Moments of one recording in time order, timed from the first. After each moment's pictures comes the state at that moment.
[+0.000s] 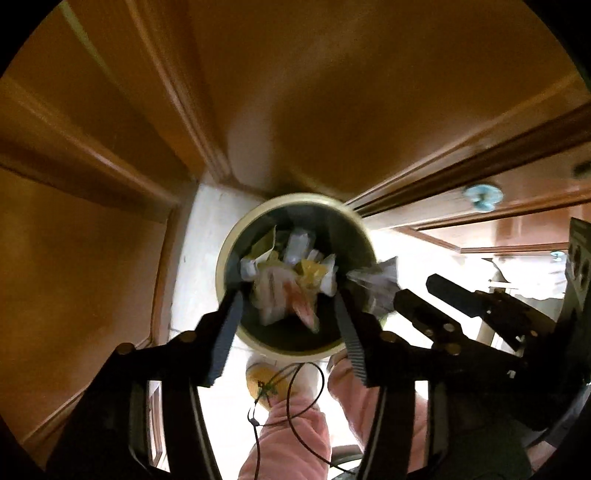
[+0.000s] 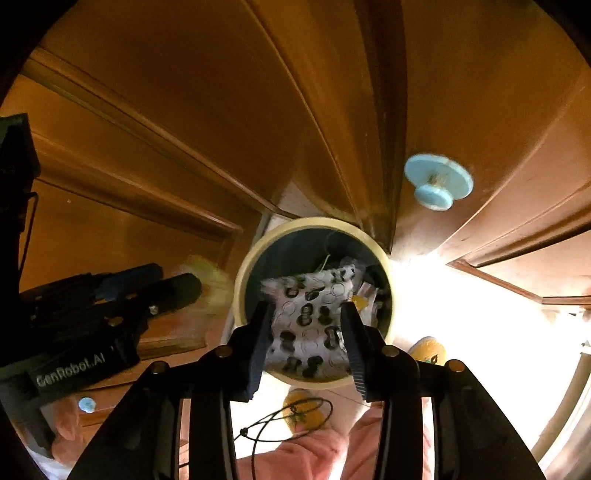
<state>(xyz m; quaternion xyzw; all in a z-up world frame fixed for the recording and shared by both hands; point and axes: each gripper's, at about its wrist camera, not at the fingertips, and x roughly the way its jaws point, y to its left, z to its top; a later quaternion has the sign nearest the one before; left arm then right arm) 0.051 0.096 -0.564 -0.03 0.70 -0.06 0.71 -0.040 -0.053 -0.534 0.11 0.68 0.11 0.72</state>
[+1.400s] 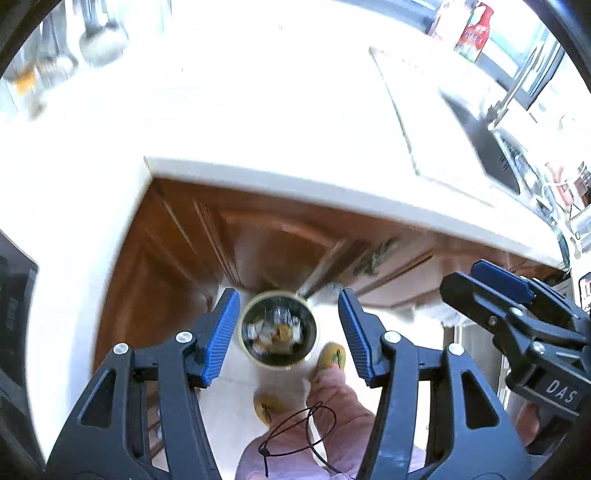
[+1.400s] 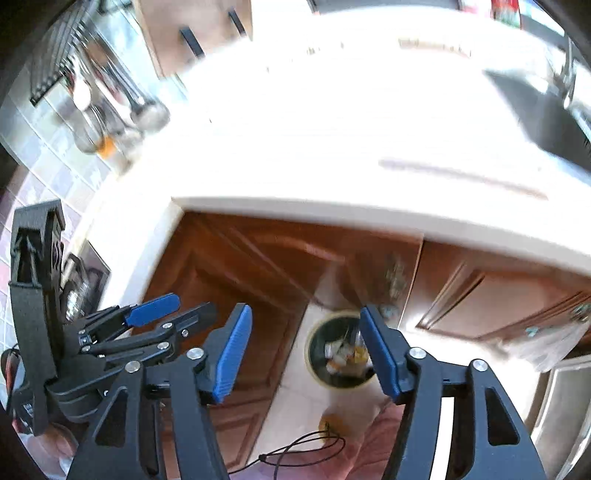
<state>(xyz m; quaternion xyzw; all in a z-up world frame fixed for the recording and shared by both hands) 0.010 0.074 -0.130 -0.01 0.53 -0.09 0.84 -0.028 -0.095 -0.085 0.13 0.54 0.08 0.83</state>
